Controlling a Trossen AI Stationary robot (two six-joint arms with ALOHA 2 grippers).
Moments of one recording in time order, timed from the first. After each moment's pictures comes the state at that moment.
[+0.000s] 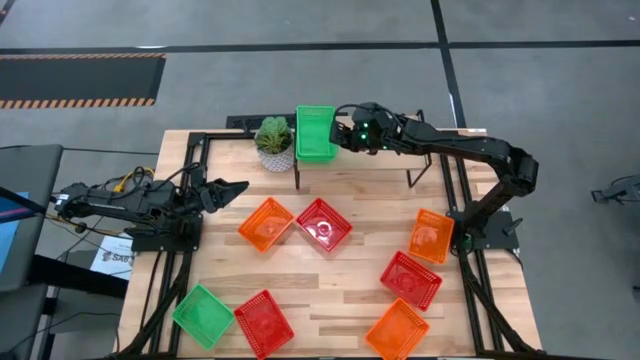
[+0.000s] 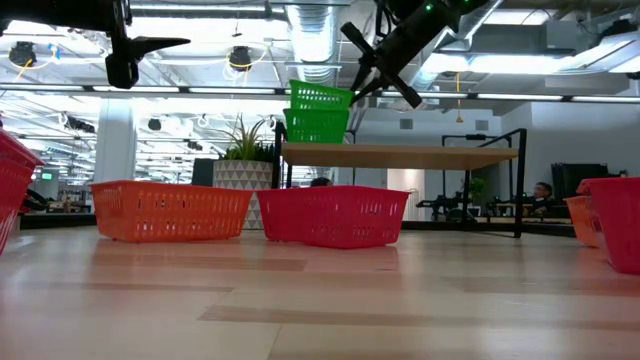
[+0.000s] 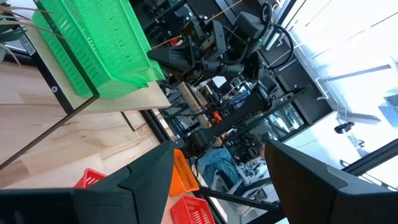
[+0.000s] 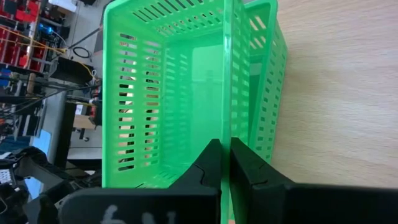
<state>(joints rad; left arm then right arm) -0.12 0.36 0.33 0.12 -0.43 -0.95 -0.41 1.58 1.37 -0.37 0.08 1.12</state>
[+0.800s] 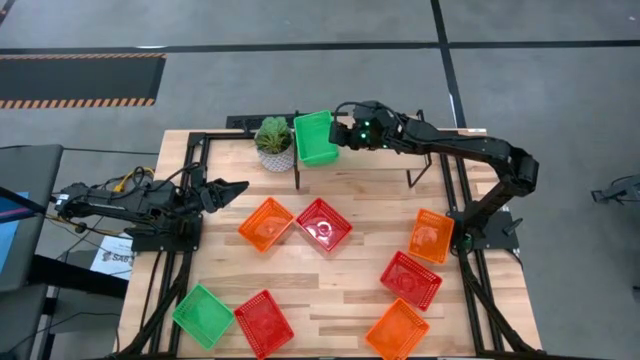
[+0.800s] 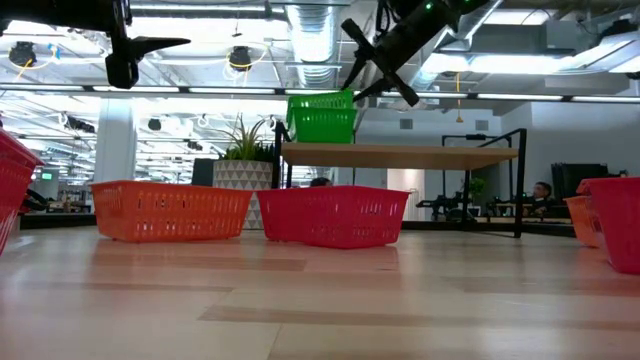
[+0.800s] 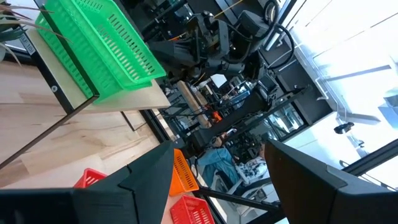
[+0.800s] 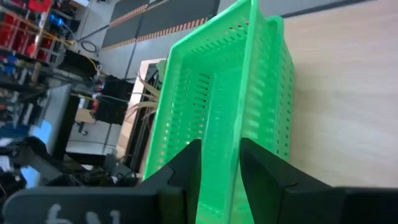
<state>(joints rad) -0.12 0.36 0.33 0.12 -0.43 -0.95 -0.42 1.57 1.37 -0.34 0.08 1.02</state>
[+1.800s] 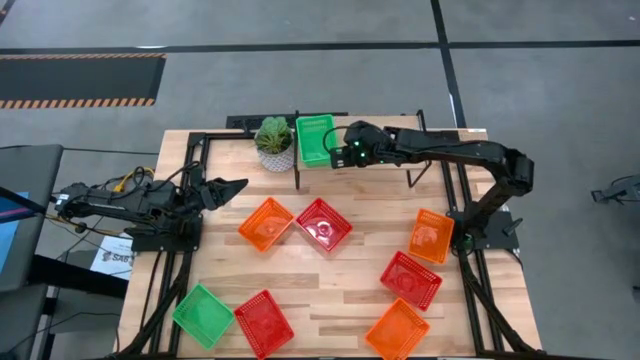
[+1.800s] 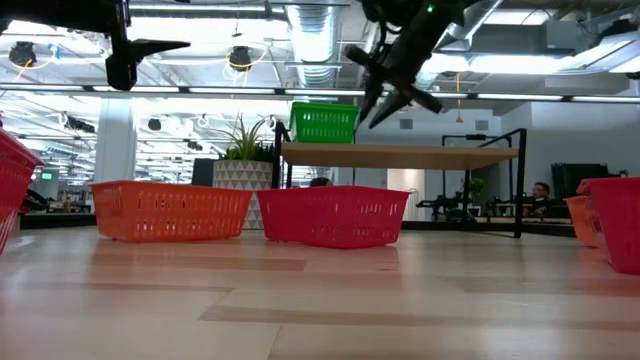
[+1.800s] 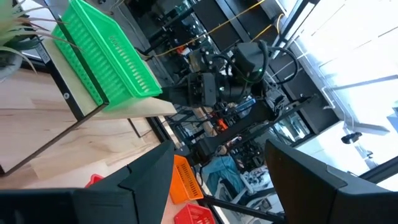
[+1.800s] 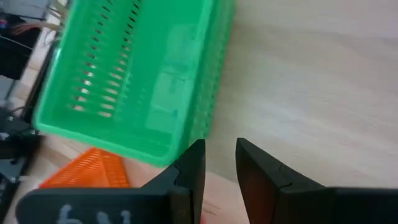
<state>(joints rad) -0.12 0.37 0.33 0.12 -0.48 -0.96 -0.33 1.61 1.37 -0.61 0.20 0.91</state>
